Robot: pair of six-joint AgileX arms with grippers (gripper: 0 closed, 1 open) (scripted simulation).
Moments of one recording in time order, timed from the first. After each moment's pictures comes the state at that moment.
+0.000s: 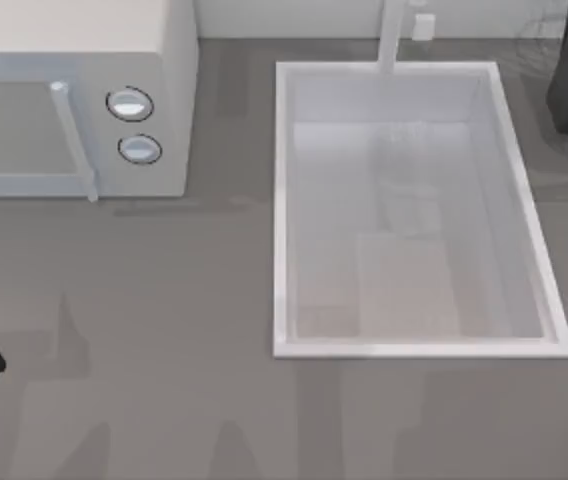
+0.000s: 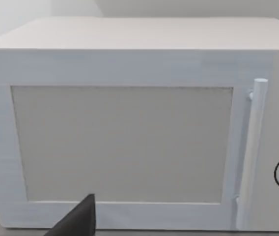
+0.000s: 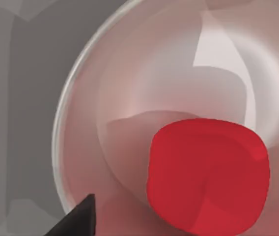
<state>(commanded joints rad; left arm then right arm) 0.00 0.00 0.00 0.00 0.00 0.00 -0.24 1.39 0.91 -1.04 0.00 -0.23</state>
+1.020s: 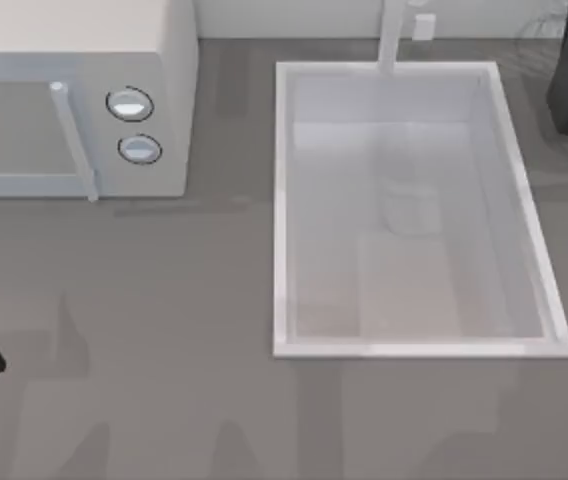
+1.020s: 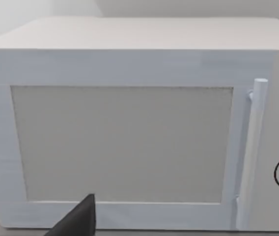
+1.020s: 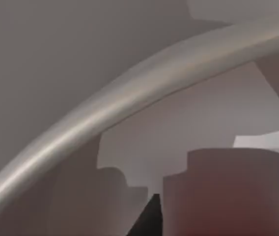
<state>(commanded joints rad) 0.00 0.00 0.00 0.00 0.00 0.00 -0.24 1.60 0.75 -0.70 0.00 -0.23</state>
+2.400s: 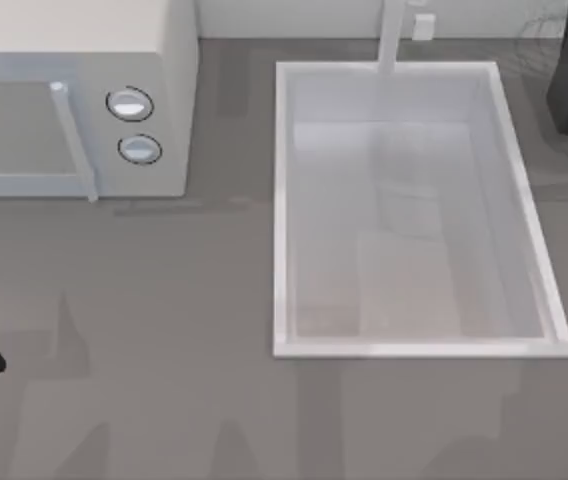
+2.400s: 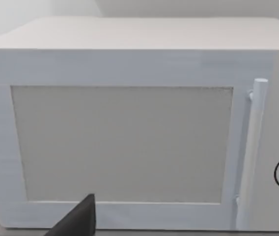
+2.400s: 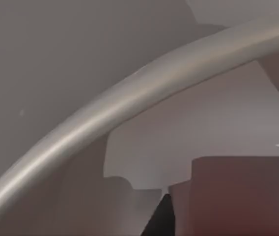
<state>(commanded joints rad) 0.00 0.00 0.00 0.00 0.00 0.00 -0.24 1.65 0.69 -0.62 0.00 -0.23</state>
